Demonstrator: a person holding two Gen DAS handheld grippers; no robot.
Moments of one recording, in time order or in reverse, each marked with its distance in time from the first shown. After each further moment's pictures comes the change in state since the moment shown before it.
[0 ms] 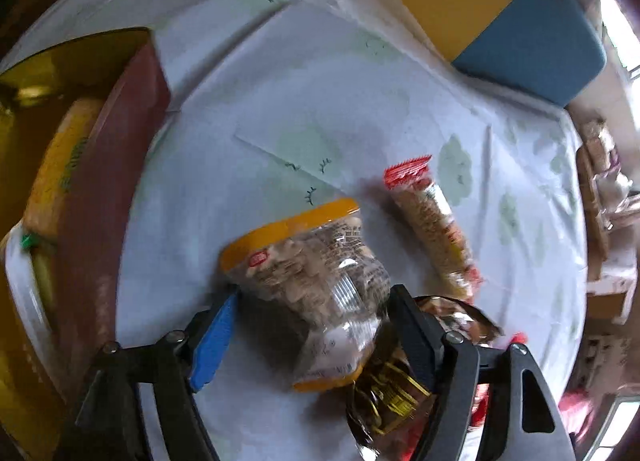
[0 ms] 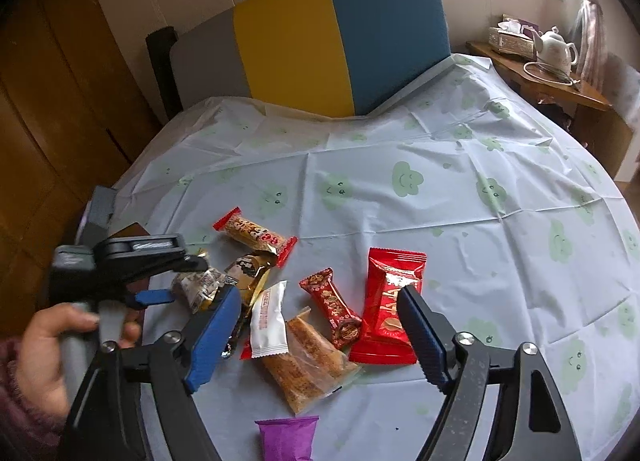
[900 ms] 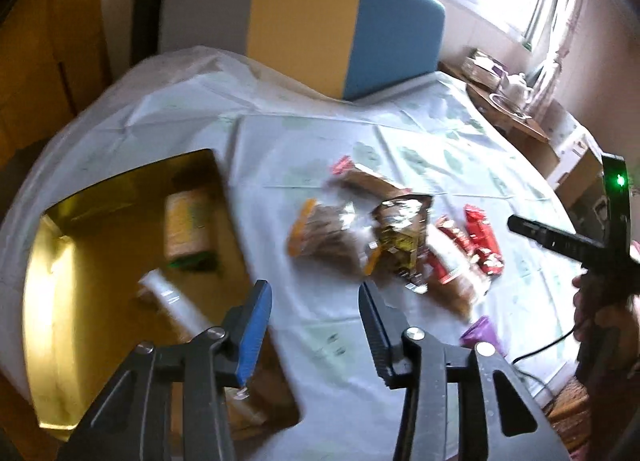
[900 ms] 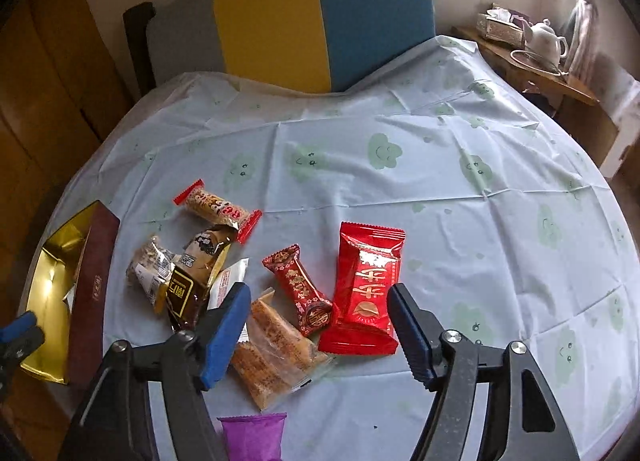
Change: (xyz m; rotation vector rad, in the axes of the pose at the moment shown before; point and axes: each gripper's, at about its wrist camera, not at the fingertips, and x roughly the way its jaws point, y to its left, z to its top) left arm -0.136 0.059 -0.093 0.511 -0.278 -0.120; right arm 0.027 -0.007 -0.008 -0.006 0.074 -0.109
